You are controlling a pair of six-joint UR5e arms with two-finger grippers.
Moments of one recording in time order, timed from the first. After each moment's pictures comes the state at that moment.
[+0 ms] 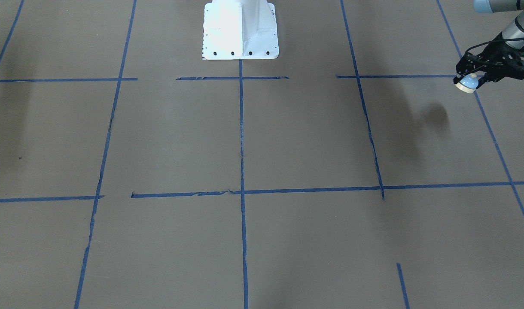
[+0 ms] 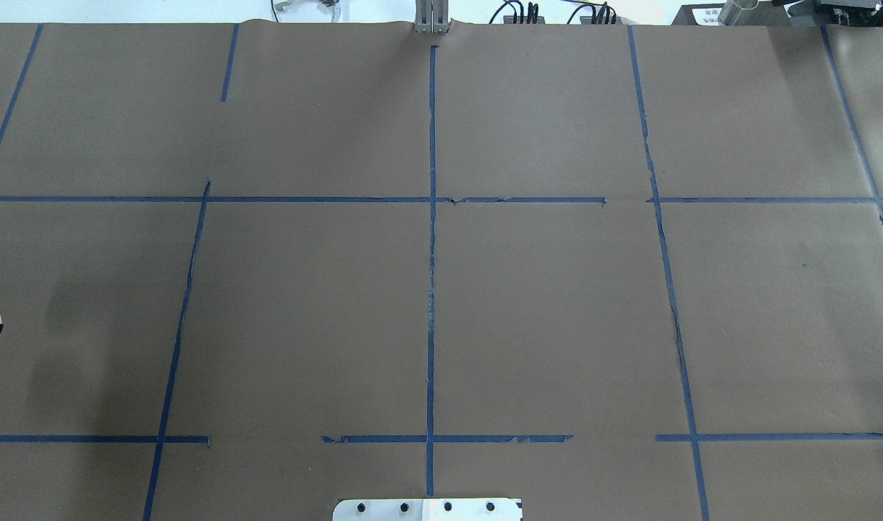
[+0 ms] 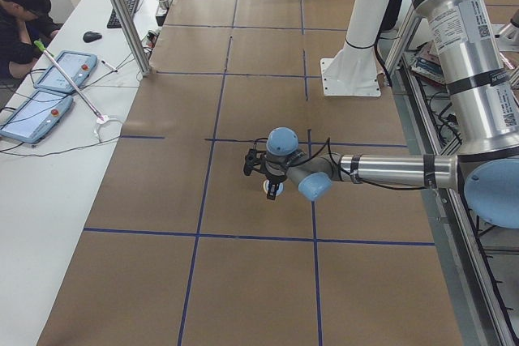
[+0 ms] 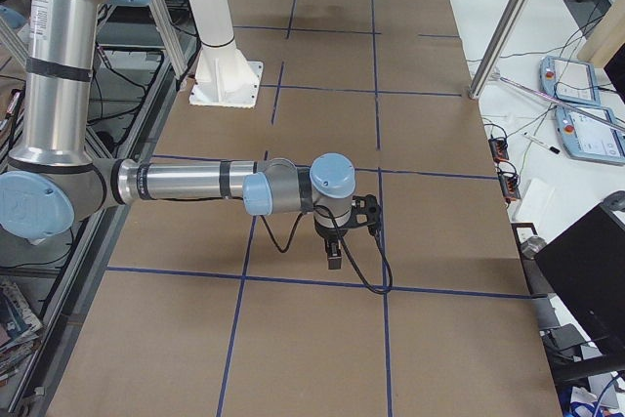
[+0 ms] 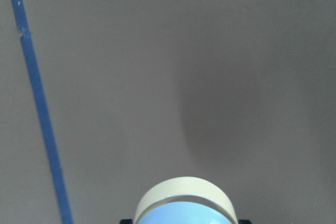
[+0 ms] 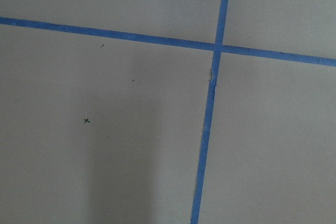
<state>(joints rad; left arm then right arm) -0.99 -1.30 -1.80 -2.27 -2.24 -0.66 1.49 -1.74 1.80 -1.49 2.34 0.03</state>
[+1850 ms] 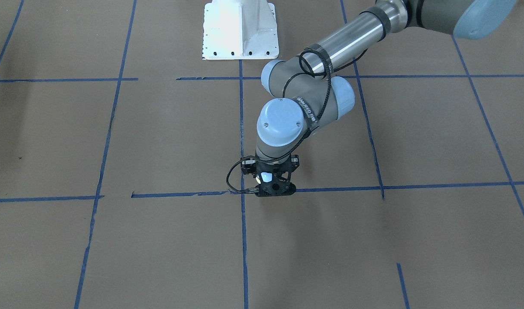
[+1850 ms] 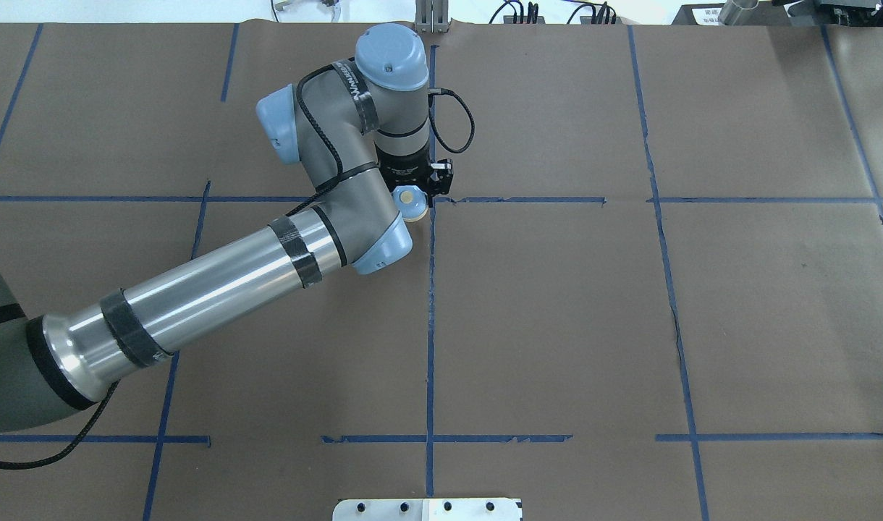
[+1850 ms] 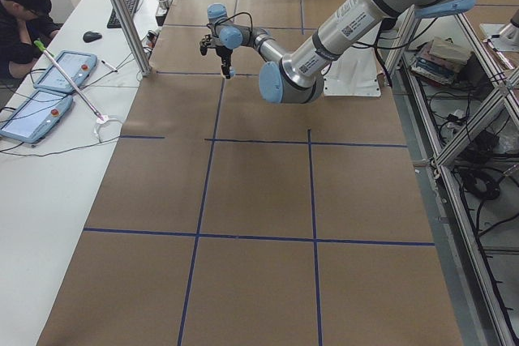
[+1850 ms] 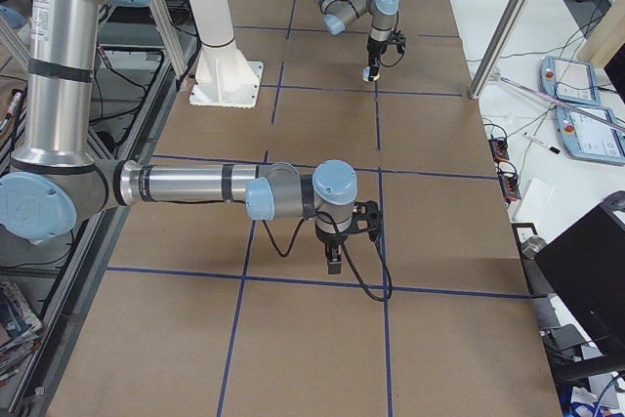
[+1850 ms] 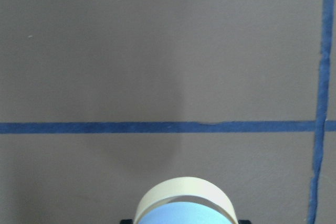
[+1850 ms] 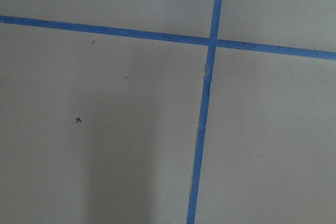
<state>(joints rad) -0.67 -2.65 -1.01 -1.73 -2.07 -1.09 1.49 -1.74 1.77 -1.49 2.35 0.03</state>
